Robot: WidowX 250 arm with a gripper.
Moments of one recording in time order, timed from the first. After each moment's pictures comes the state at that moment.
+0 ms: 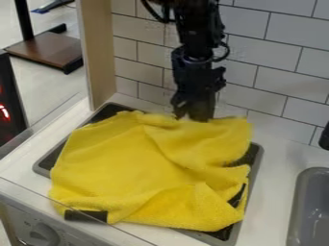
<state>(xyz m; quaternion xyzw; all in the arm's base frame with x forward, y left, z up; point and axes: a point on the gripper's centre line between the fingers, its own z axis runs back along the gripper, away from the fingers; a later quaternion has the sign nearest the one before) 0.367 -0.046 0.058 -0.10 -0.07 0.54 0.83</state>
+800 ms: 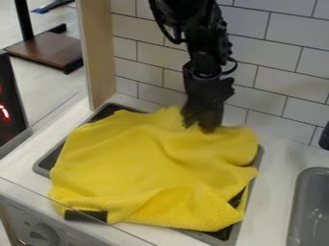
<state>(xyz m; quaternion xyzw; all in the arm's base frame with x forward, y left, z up) 0.391 -0.055 0.035 -0.11 -0.10 0.51 0.85</state>
